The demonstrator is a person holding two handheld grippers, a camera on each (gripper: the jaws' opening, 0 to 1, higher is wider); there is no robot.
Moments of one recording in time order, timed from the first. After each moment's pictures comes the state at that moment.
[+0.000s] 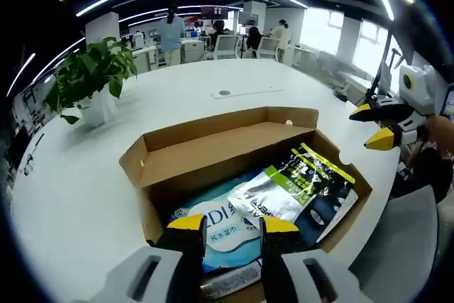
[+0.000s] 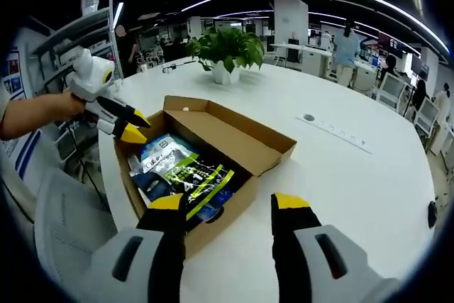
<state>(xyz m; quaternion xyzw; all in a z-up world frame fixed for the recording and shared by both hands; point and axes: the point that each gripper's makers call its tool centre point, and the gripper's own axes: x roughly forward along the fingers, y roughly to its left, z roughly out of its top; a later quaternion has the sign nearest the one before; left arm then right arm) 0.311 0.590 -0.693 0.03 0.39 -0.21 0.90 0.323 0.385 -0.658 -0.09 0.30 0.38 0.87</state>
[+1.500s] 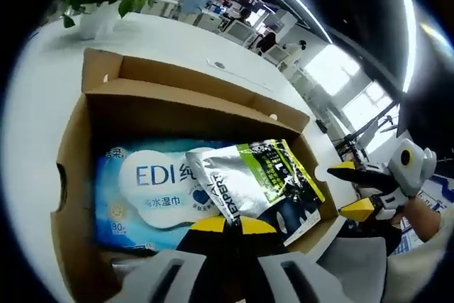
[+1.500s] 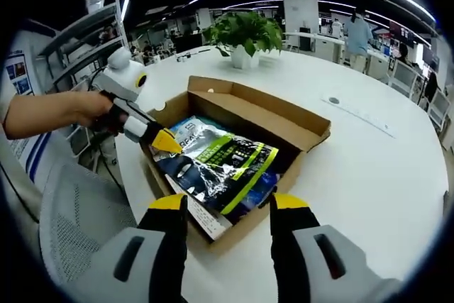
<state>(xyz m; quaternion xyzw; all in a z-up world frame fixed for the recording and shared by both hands) 0.292 0.548 -0.727 -0.20 0.44 -0.24 0.84 0.285 0.425 -0.689 -0.09 0.33 0.42 0.84</state>
